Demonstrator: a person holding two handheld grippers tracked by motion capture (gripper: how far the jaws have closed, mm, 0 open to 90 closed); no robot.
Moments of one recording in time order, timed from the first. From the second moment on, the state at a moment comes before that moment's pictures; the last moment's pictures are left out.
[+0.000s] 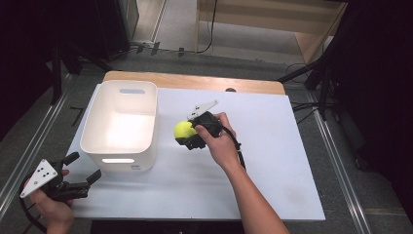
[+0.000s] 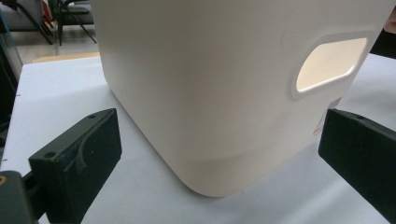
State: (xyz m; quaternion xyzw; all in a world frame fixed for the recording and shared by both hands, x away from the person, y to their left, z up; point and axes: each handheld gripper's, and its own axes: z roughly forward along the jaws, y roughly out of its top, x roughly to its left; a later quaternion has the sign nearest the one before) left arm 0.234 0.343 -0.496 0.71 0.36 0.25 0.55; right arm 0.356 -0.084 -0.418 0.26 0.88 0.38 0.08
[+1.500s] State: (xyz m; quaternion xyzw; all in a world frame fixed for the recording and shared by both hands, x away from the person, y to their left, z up) left arm 0.234 0.343 -0.496 0.71 0.36 0.25 0.55; right arm 0.365 -0.069 -0.360 0.22 0.88 0.42 0.08
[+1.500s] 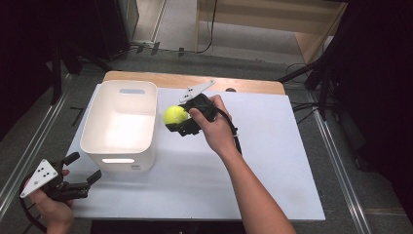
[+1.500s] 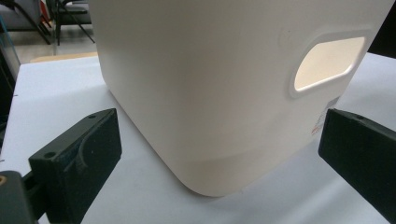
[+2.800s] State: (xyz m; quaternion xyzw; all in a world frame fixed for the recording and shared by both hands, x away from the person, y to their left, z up) left arm 0.234 0.343 -0.496 0.71 0.36 0.25 0.56; right arm 0.369 -0.018 -0.346 0.18 0.88 0.43 0.08
